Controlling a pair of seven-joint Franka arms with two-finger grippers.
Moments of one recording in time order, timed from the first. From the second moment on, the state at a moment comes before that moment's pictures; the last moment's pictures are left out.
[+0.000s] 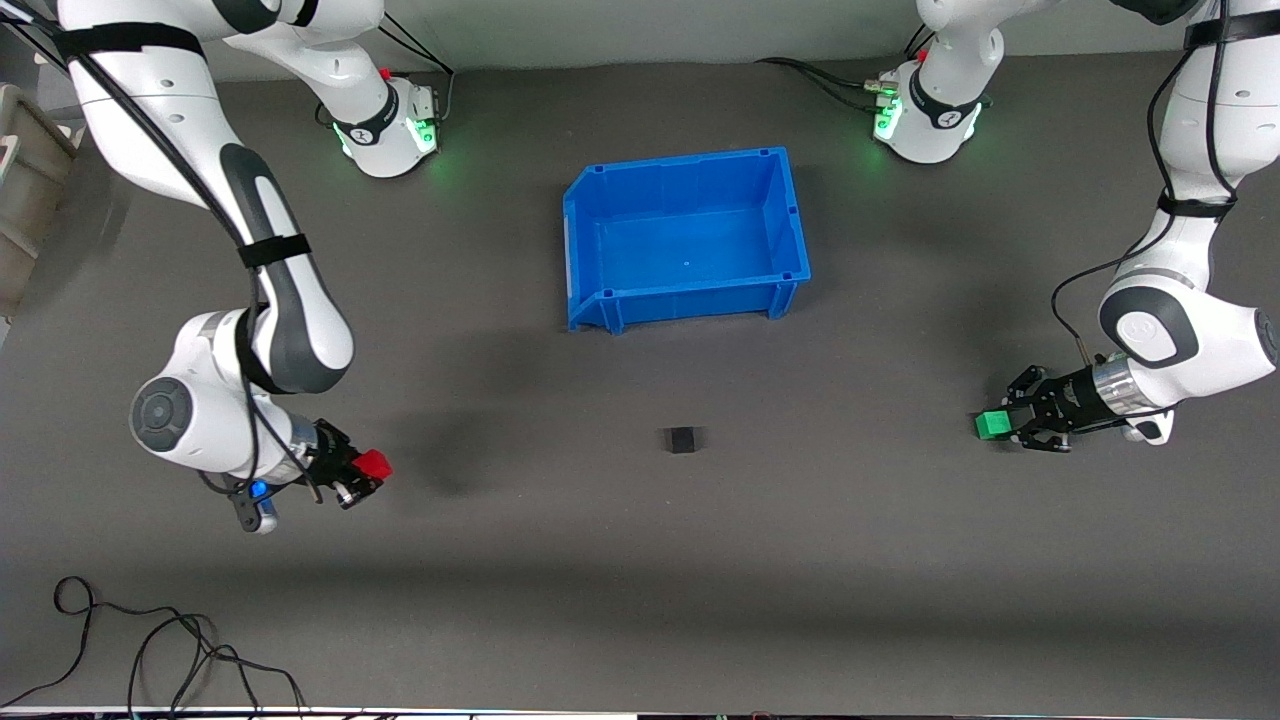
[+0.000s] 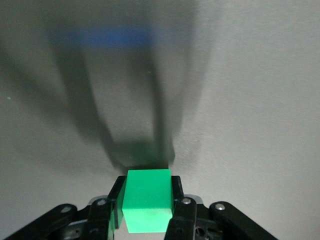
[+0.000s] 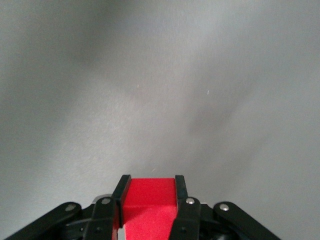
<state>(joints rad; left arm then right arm) 0.27 0.54 -0.07 -2.00 -0.70 2.40 -0.84 0.17 0.56 -0.05 -1.65 0.17 2.22 1.09</state>
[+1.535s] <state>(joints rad) -0.26 0.59 -0.09 -1.82 -0.82 2.46 -1.02 0.61 0.96 -0.04 -1.18 0.27 2.22 1.96</state>
